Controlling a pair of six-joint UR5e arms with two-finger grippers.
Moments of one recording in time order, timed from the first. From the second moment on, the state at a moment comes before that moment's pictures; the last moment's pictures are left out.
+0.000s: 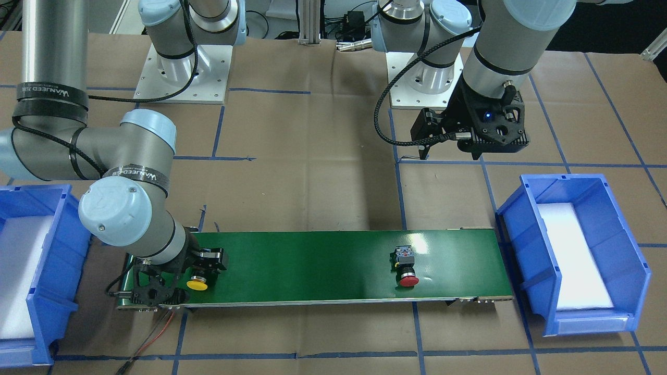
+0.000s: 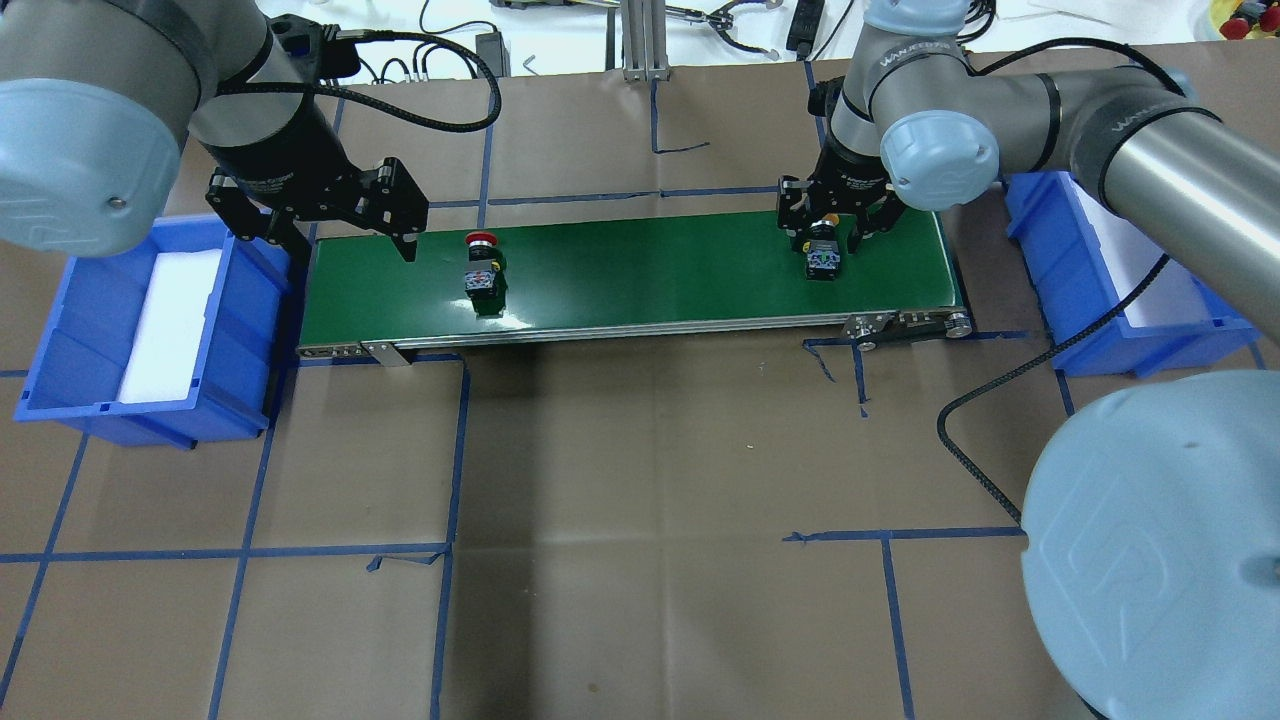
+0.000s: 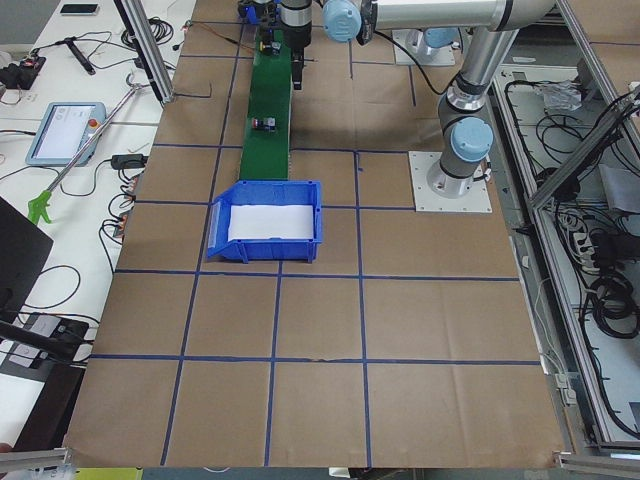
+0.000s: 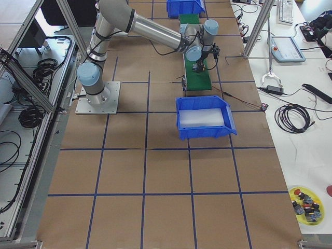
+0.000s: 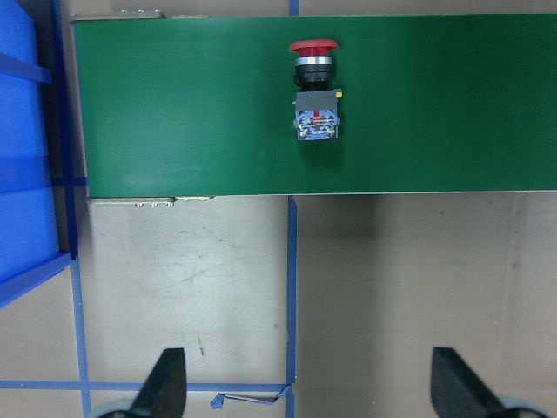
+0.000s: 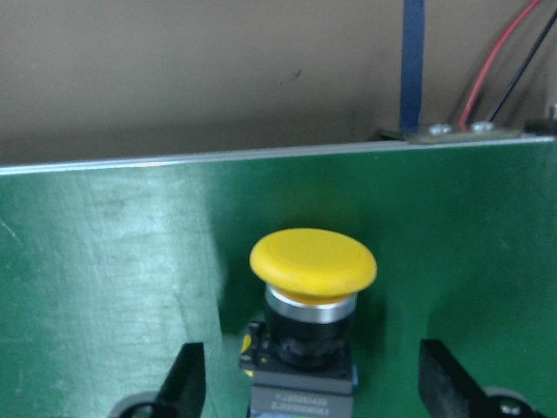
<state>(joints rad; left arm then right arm) -1.57 -1.61 -1.61 -1.49 1.58 0.00 1.59 -1.06 1.51 -1.97 -1.49 0.06</state>
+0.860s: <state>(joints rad) -1.57 -1.61 -1.61 -1.49 1.58 0.00 1.50 -1.16 1.42 -1.75 -1.55 -0.04</state>
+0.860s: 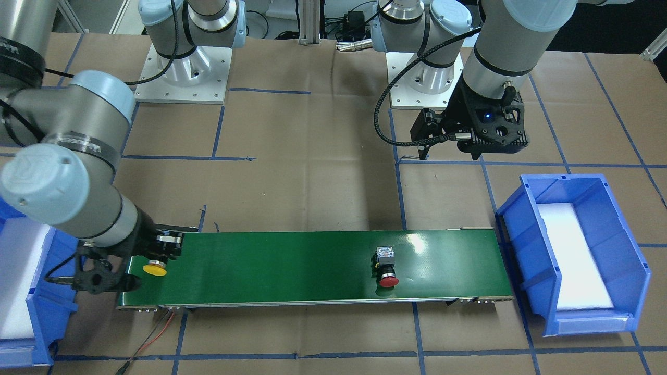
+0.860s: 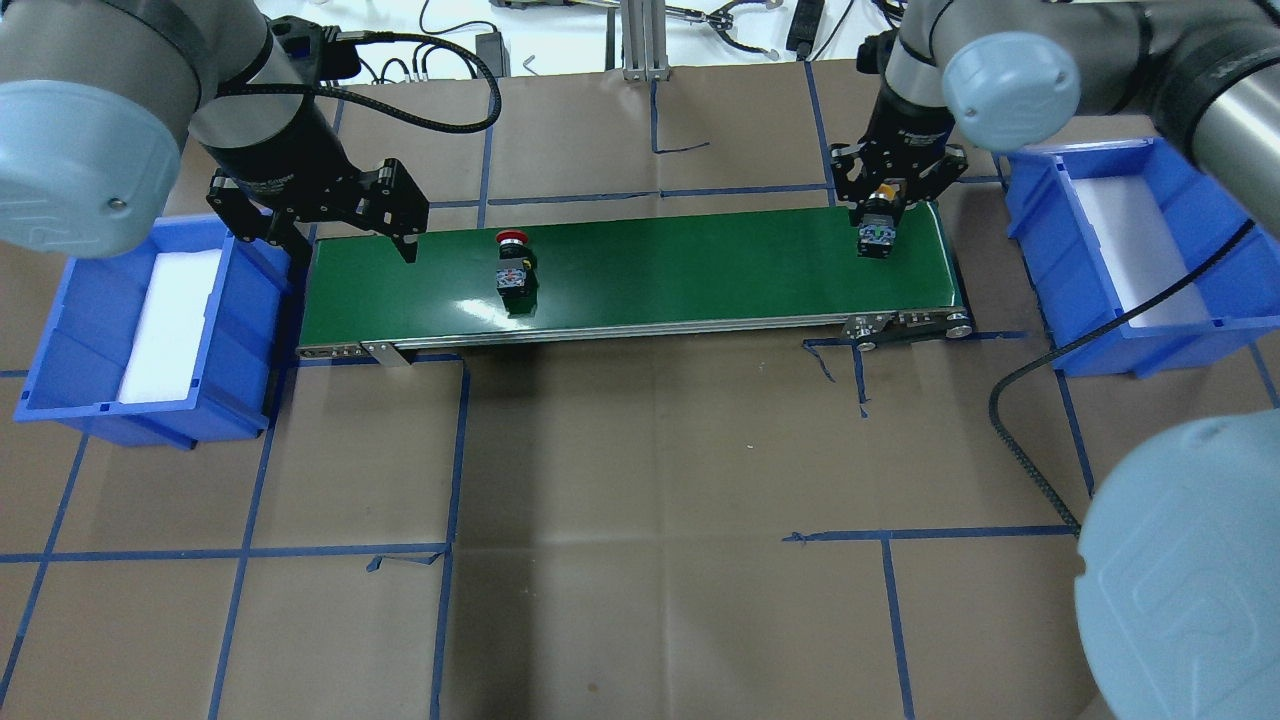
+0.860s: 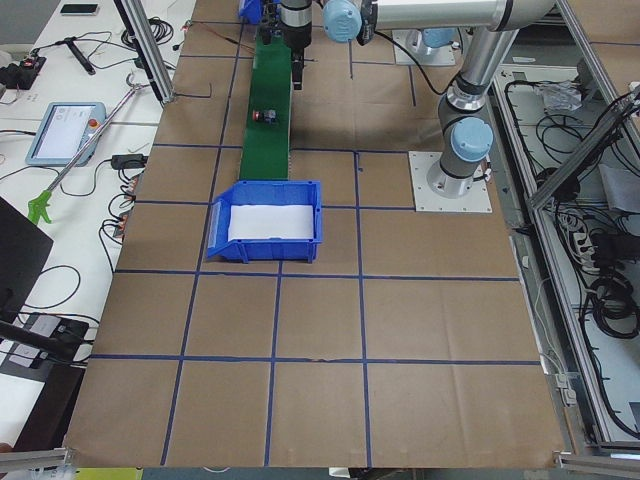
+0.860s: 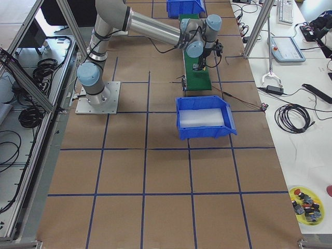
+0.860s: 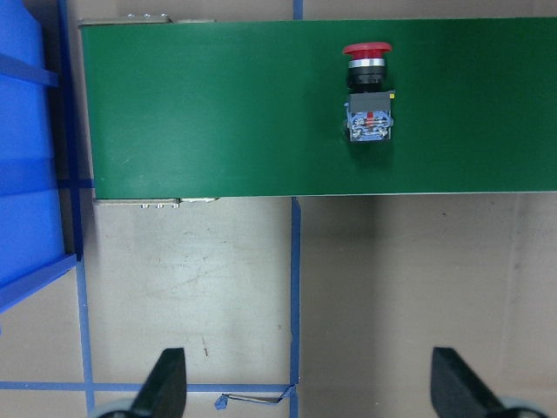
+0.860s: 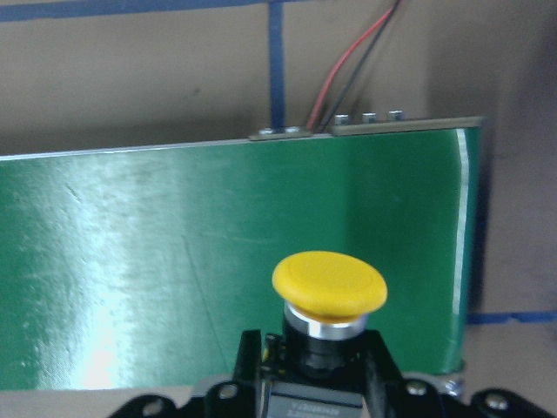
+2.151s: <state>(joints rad) -1.57 -1.61 -1.61 -1.49 1.58 0.00 1.04 -1.16 1.48 -1.83 -1.53 -0.74</state>
